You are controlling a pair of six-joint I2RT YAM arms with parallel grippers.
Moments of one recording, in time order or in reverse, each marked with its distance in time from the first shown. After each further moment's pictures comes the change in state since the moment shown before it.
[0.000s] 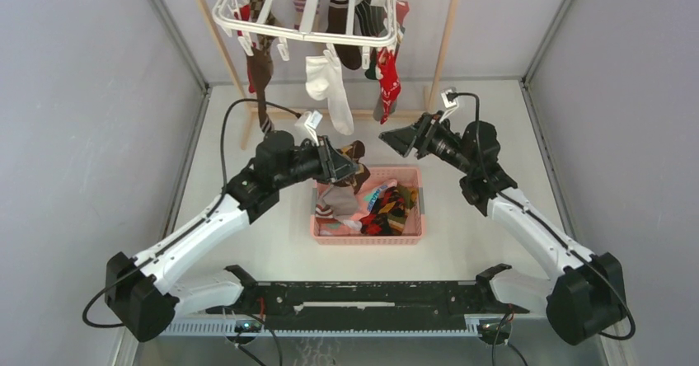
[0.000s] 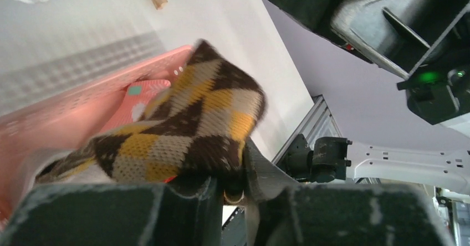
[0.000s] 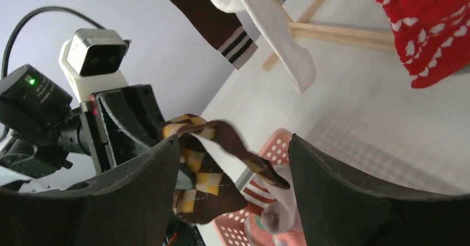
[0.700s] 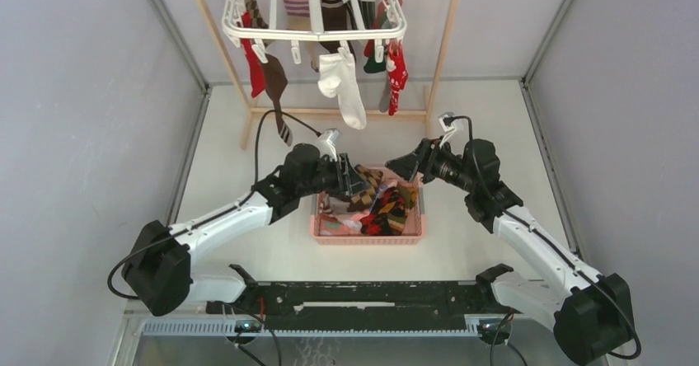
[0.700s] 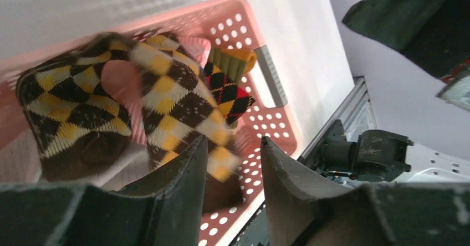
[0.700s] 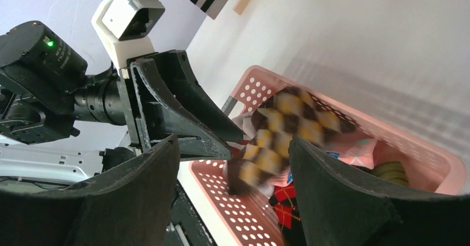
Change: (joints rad) left arm -0.061 0.188 -0.114 0.138 -0.050 -0.016; right arm 0.000 -0.150 -0.142 -0.214 -0.012 -0.106
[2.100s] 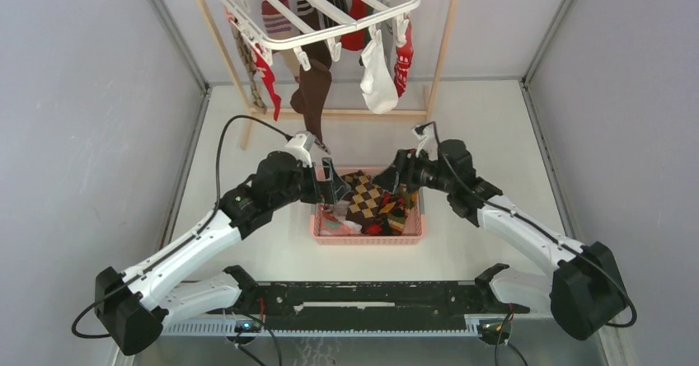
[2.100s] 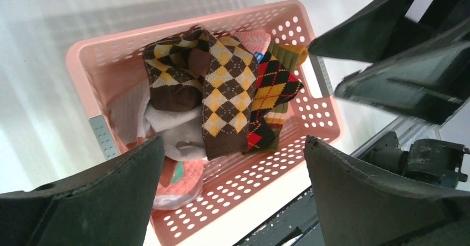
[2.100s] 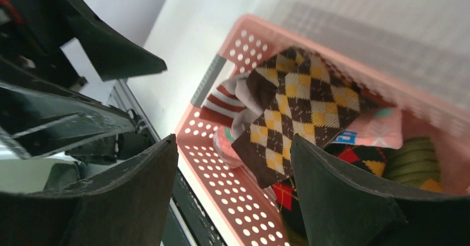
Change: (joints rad) left arm -0.007 -0.287 0.021 -0.372 -0.254 0.117; right arm 0.105 0.118 0.012 -0.050 0.019 -0.048
